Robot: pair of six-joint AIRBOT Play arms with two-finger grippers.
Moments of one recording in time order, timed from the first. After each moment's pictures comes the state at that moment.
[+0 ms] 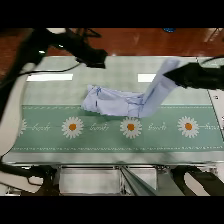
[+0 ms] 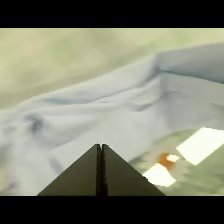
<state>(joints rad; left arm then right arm) -0.35 -1.60 1.91 1.19 -1.39 -1.53 -0.02 -0.98 1.12 -0.63 1.14 1.37</state>
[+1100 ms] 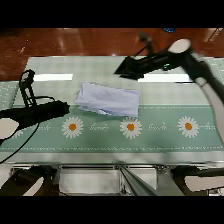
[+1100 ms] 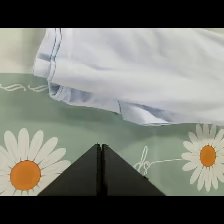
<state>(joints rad) -0.30 -0.66 0.65 1.31 -0.84 -1.85 0.19 -1.58 1.55 -0.67 1.22 1.42</state>
